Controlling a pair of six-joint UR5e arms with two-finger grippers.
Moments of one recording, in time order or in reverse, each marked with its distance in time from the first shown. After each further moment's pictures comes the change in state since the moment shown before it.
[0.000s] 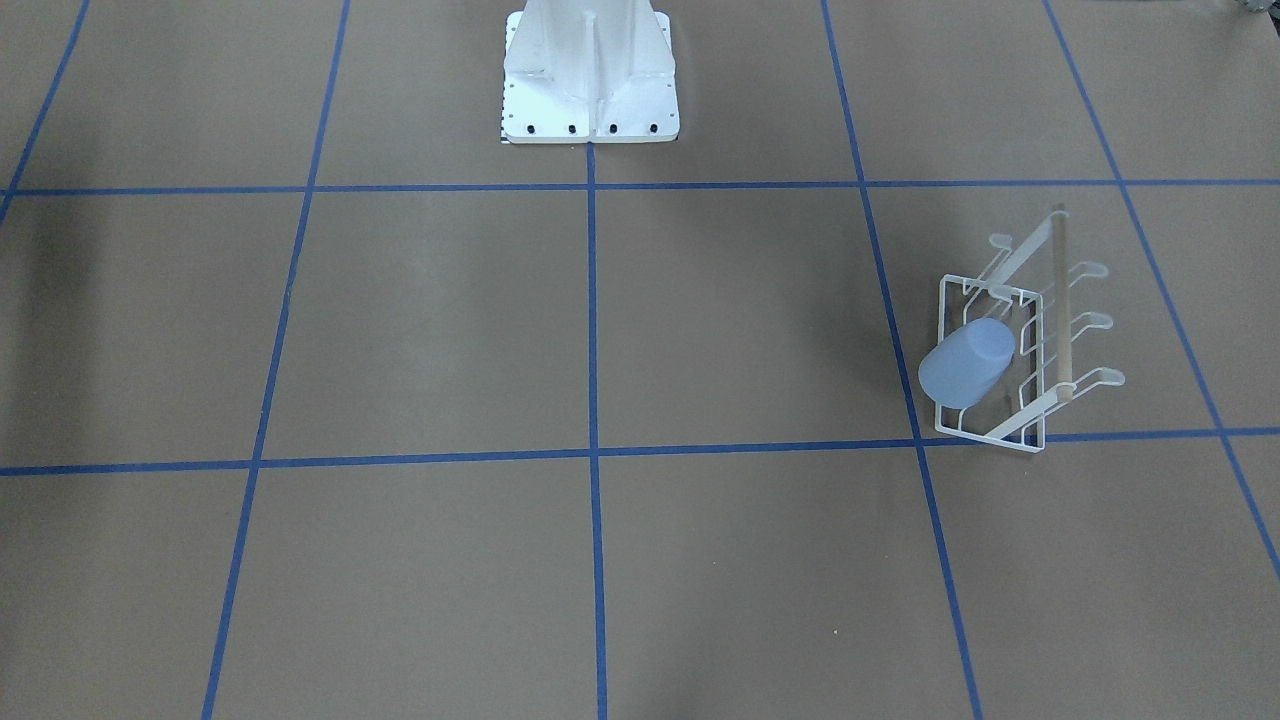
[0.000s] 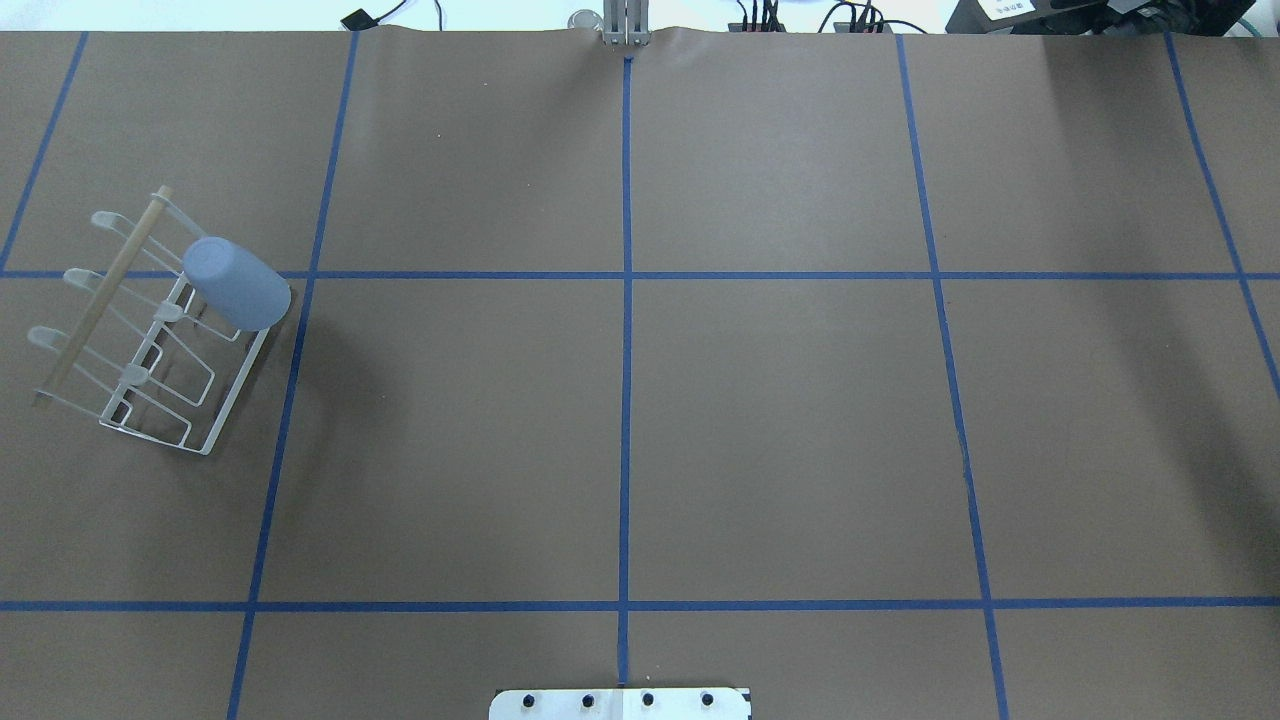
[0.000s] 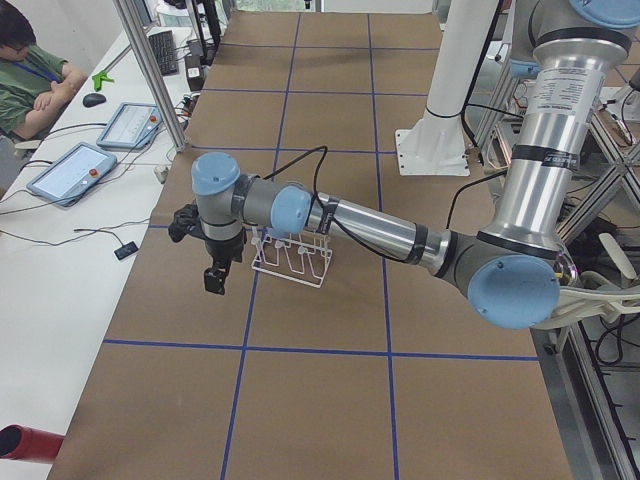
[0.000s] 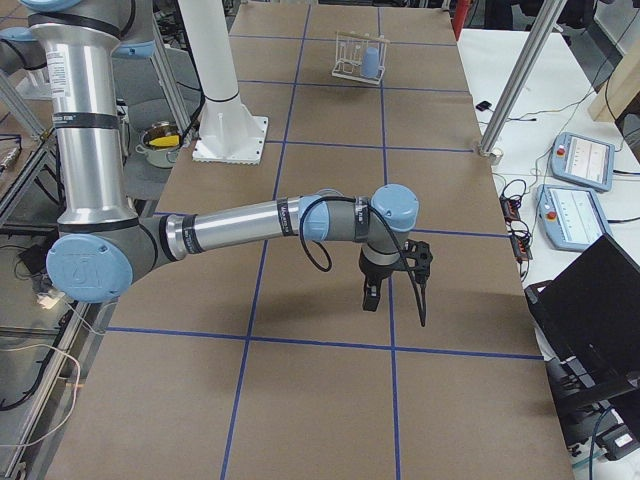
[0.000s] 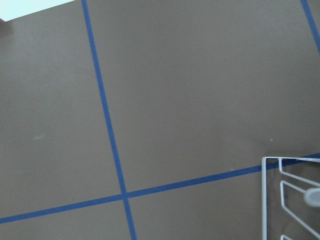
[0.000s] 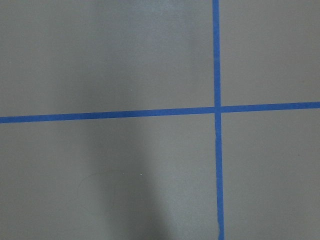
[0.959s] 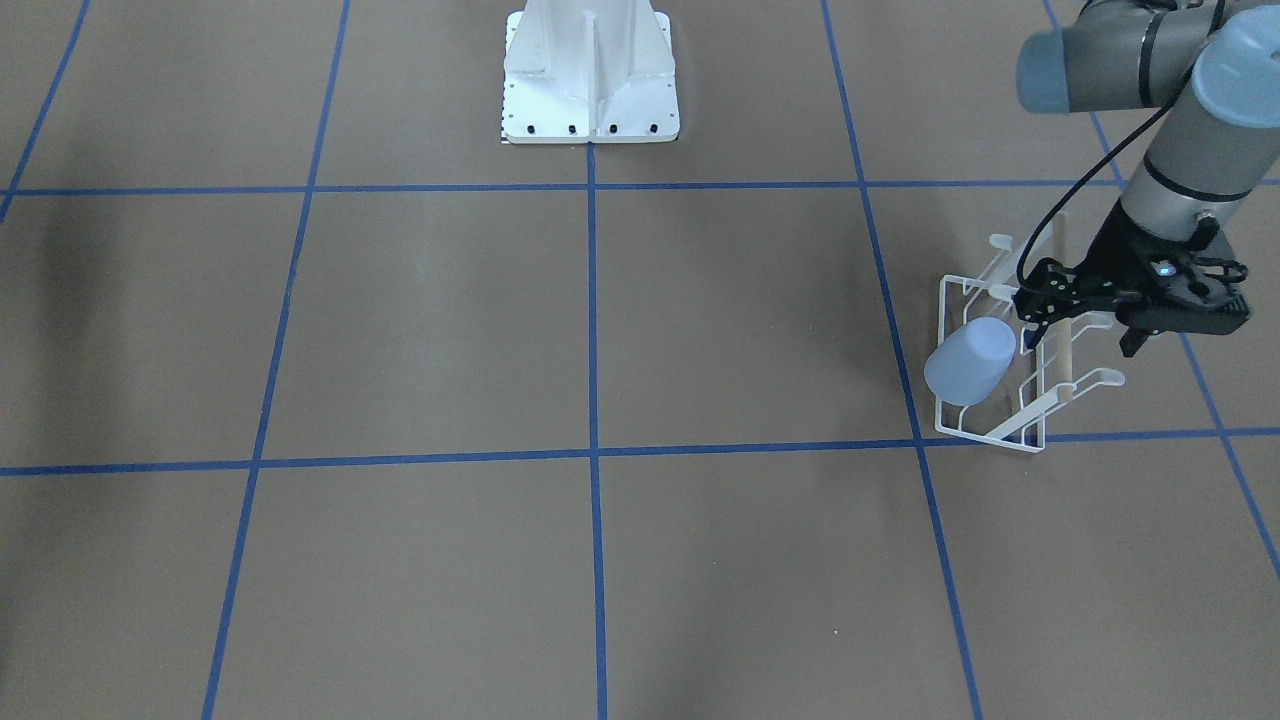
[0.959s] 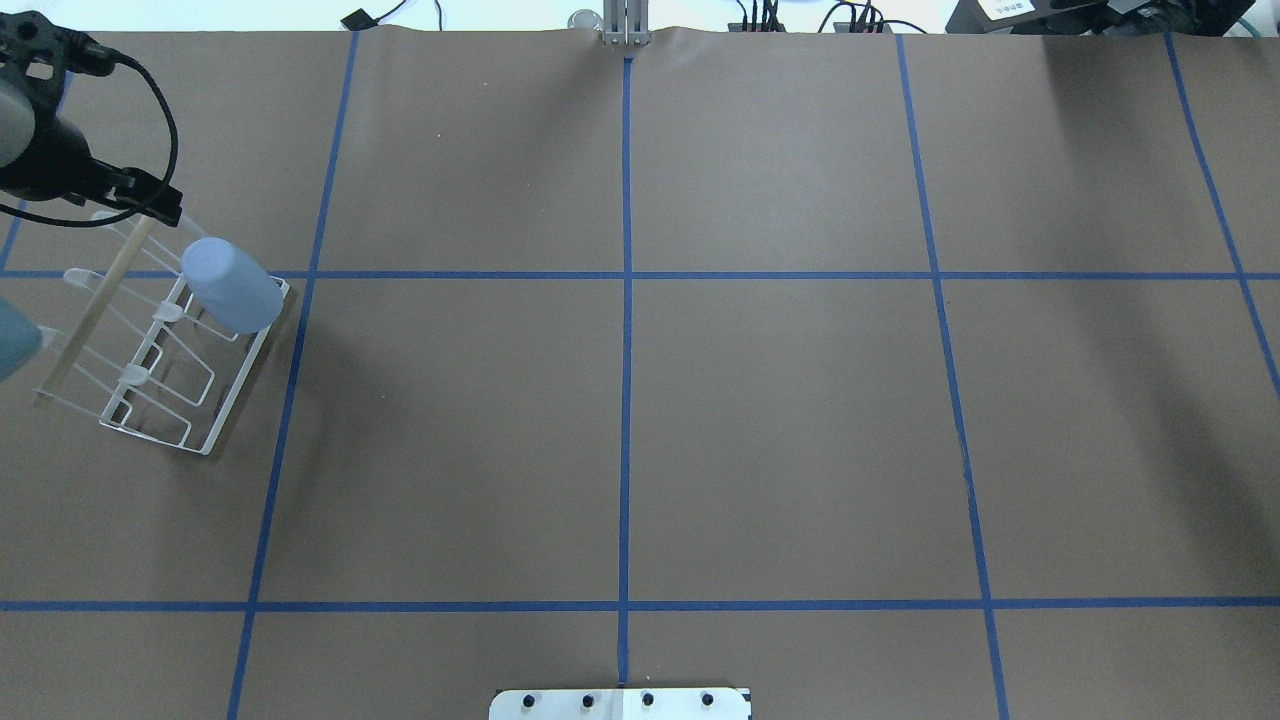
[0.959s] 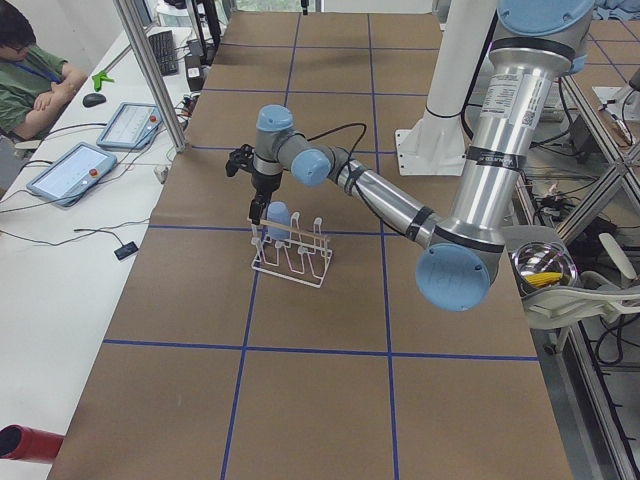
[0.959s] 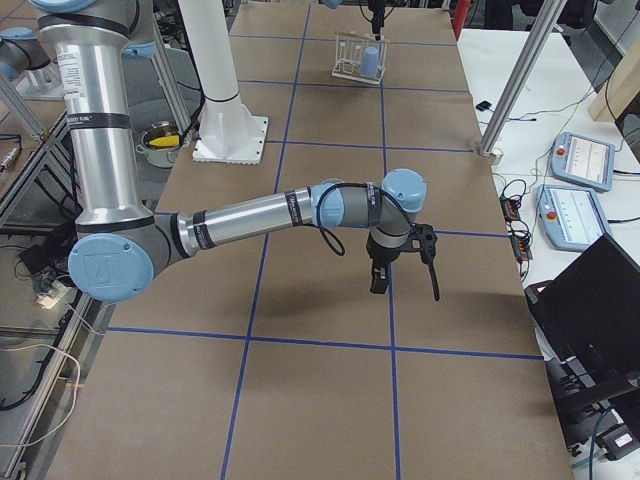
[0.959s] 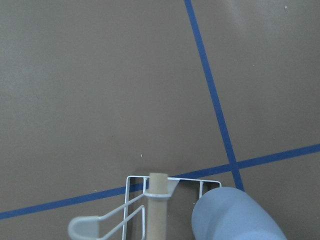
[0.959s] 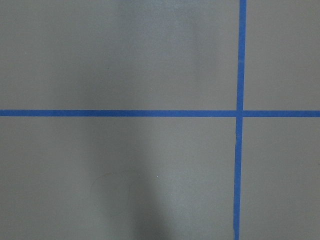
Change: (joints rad) left arm 0.453 -0.056 -0.242 -0.124 0.231 -0.634; right arm -0.080 0.057 0.008 -0.002 -0.004 0.011
